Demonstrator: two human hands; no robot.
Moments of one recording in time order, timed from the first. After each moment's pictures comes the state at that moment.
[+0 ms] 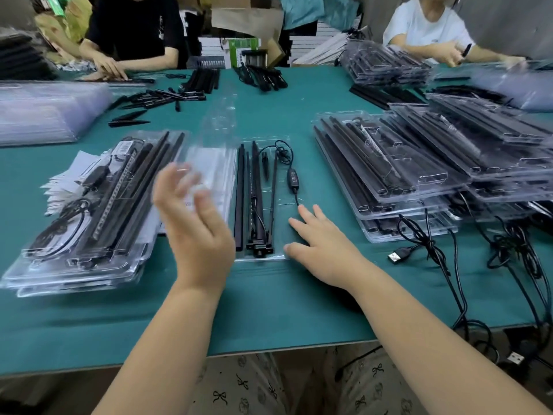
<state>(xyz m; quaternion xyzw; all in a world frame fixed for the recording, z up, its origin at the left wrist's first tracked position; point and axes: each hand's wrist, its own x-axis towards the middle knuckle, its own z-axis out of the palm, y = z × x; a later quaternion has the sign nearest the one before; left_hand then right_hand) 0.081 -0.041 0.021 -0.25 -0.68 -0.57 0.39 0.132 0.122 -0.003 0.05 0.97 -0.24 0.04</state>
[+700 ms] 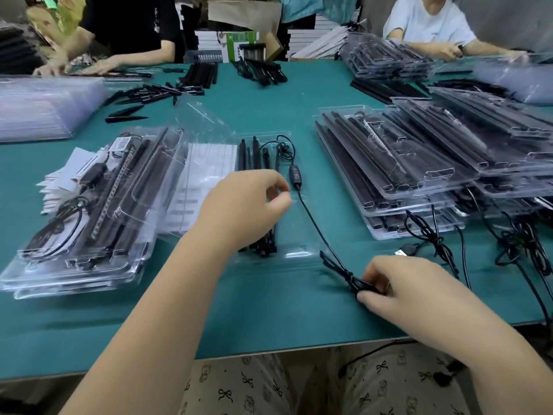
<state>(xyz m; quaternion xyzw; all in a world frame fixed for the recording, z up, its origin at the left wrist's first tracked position) 0.063 -0.024 0.061 -0.33 -0.90 -0.29 0.06 0.229 0.139 0.043 0.15 0.97 -0.15 0.07</state>
